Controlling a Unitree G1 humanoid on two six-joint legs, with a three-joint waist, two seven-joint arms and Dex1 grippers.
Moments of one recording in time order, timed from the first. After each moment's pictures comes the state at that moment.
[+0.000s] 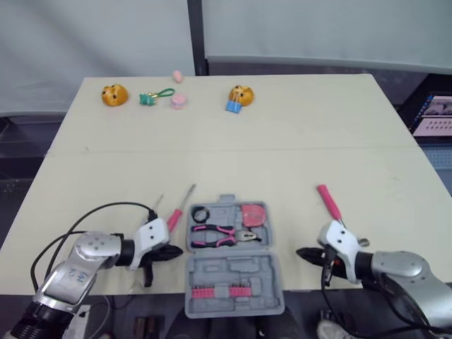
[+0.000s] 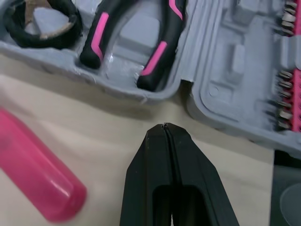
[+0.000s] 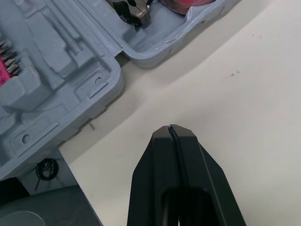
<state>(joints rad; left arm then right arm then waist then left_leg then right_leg) -0.08 0.78 -0.15 -0.21 -0.15 0.41 -0.97 0.12 -0.79 0.00 -0.45 0.27 0.60 0.88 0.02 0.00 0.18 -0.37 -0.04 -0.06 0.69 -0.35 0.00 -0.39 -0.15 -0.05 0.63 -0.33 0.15</state>
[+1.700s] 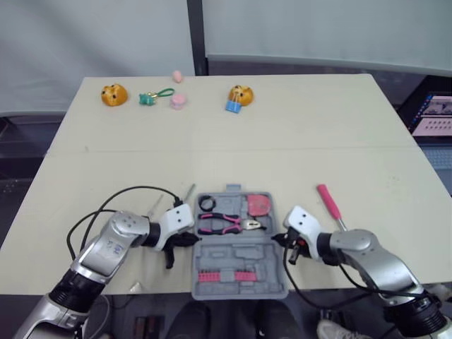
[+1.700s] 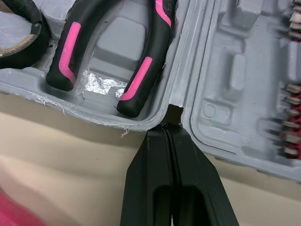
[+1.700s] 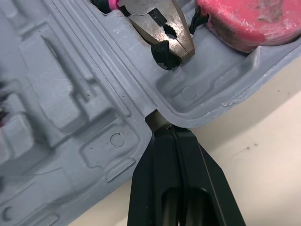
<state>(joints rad) -0.31 0.69 -0.30 -0.15 -0.07 0.58 -0.96 -0.17 -0.67 0.23 -0.31 0.16 0.72 0.79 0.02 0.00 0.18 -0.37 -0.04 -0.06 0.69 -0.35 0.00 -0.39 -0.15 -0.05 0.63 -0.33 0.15</state>
